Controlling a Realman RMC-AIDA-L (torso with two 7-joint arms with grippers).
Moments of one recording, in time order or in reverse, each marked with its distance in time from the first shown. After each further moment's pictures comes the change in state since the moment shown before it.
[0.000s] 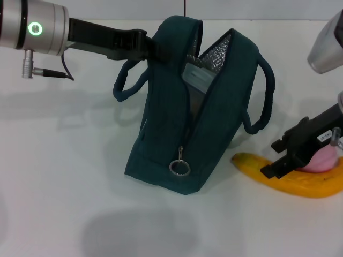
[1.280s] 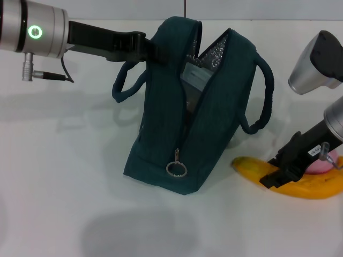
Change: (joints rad) left arm 0.009 -0.005 0.000 0.000 0.000 -0.007 0.011; right arm 0.021 0.002 -0.102 0.094 -0.007 0.066 0.009
